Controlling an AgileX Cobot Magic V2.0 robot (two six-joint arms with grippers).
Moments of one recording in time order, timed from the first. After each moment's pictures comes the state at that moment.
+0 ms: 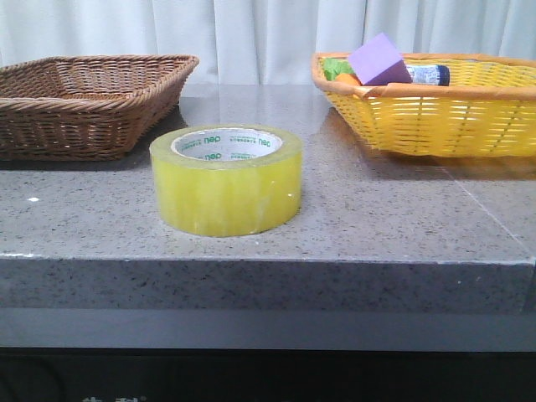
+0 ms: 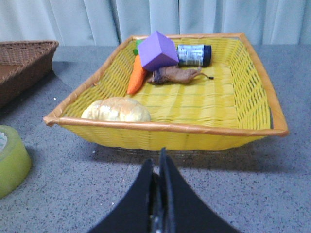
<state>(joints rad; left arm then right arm) -0.11 0.53 -0.49 -0.11 0.29 0.02 0.08 0.22 -0.35 0.21 0.33 -0.10</state>
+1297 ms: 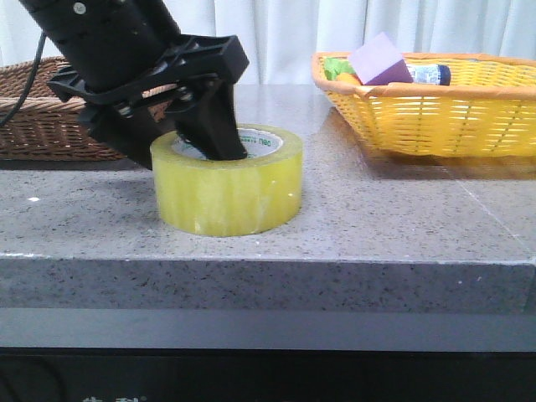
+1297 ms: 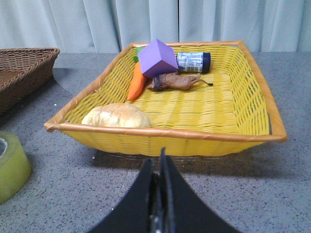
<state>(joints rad) -0.63 1.58 -1.15 -0.22 0.67 -0.01 0.08 0.22 -0.34 0.21 0.32 -0.10</state>
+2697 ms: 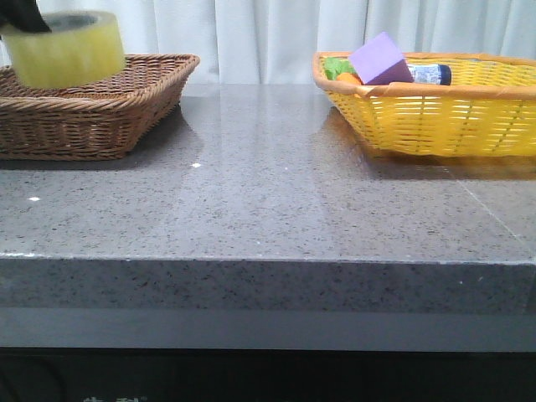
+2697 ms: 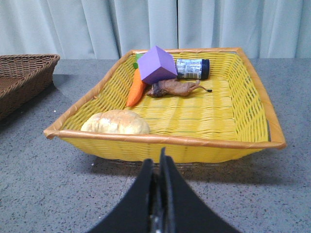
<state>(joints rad) -0.11 1.73 -1.55 -0.09 0.75 0.00 0.08 0.22 -0.34 0.21 0.29 -0.10</state>
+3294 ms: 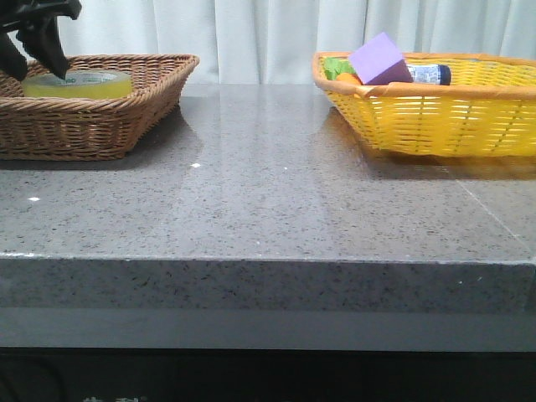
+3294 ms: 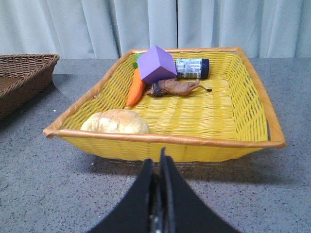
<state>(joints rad) -0.11 1.78 -1.55 -0.09 0.72 0.00 0.08 0.22 -0.34 0.21 0.29 -0.10</state>
